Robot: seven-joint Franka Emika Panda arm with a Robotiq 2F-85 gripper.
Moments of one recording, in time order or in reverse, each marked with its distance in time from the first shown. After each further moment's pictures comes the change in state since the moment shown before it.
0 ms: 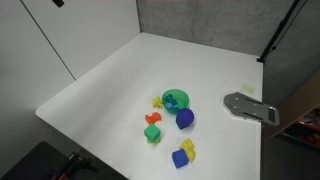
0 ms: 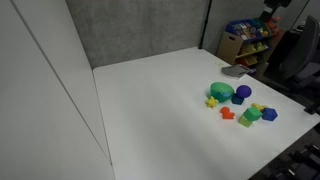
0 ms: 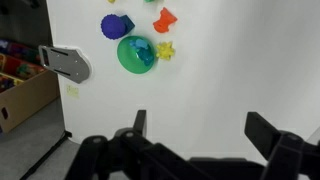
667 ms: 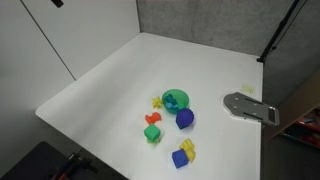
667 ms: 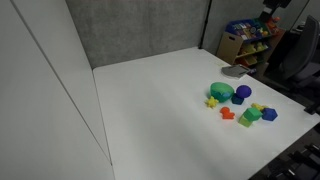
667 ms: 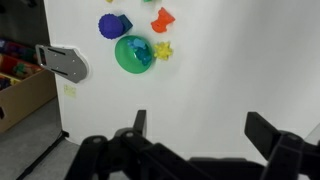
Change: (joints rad) arm 0.024 0.006 -0.017 0.002 0.000 0.000 0.000
